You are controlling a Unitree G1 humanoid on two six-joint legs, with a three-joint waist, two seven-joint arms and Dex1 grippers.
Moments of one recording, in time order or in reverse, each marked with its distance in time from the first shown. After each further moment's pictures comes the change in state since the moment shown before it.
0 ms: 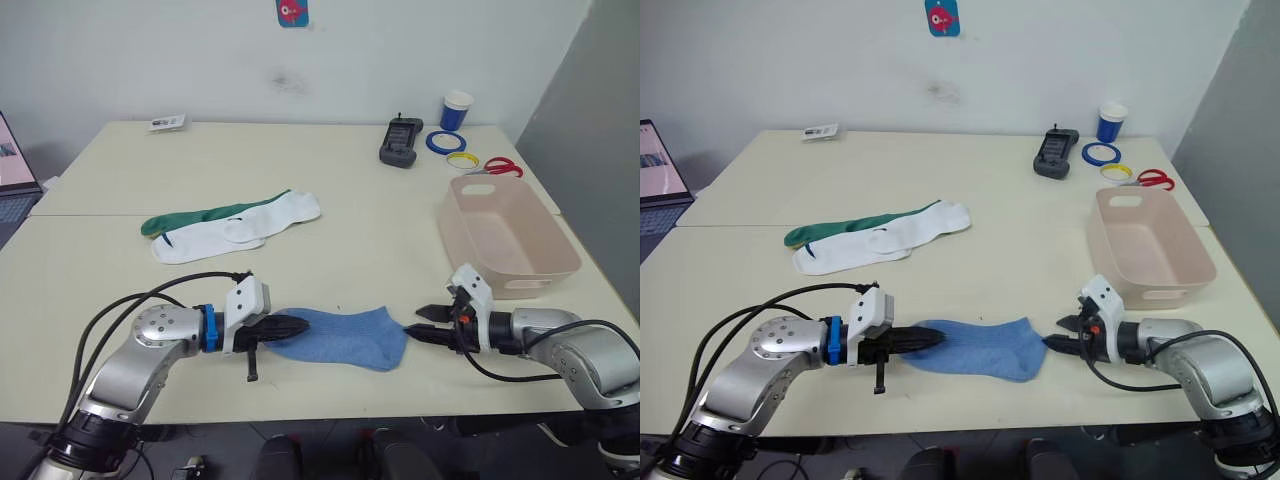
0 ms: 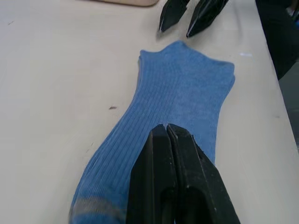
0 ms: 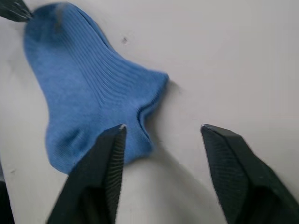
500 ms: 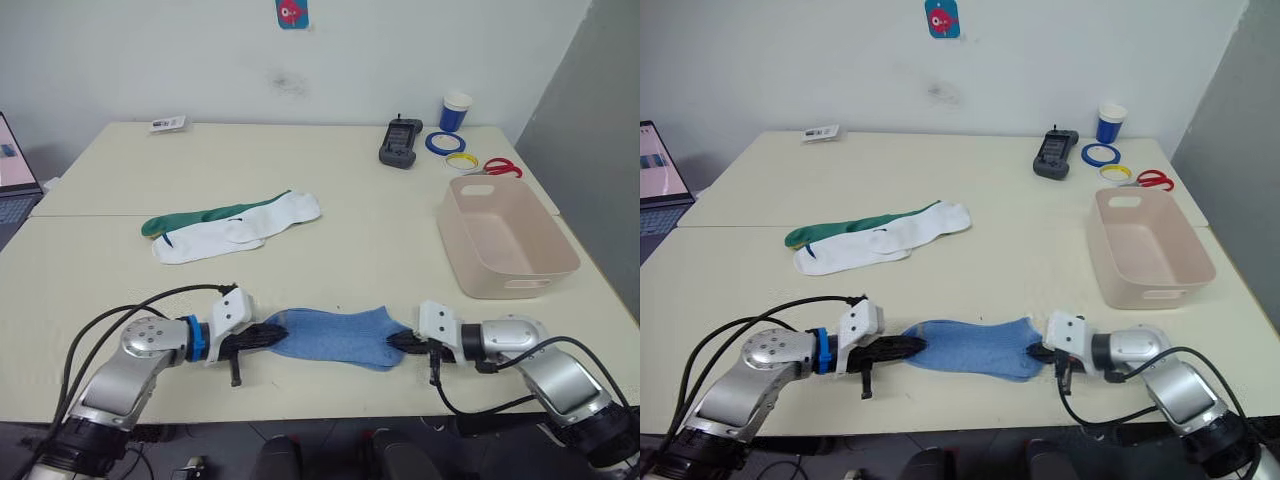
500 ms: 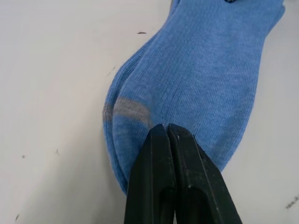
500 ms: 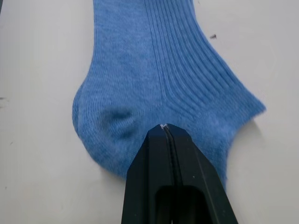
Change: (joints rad) left arm 0.060 0.046 0.034 0.137 0.049 -0.058 0.020; right arm 0.042 -0.031 0.241 0.080 -0.342 -0.672 0.207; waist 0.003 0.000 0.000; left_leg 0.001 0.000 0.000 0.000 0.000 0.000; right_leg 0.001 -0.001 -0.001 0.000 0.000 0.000
